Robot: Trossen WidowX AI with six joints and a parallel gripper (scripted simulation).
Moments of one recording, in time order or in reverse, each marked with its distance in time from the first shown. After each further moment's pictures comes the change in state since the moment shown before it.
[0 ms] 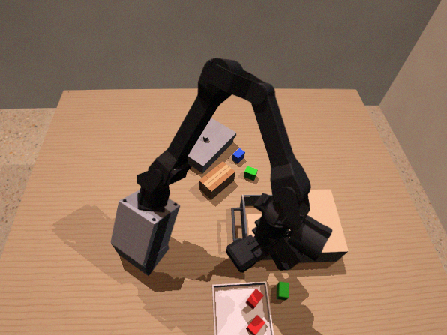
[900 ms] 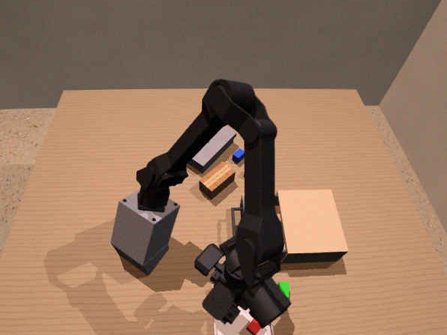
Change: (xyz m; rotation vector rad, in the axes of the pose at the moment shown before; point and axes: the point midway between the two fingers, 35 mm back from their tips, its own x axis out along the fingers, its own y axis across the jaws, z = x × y) arm 0.008 -0.111 0.040 1.286 -0.021 0.017
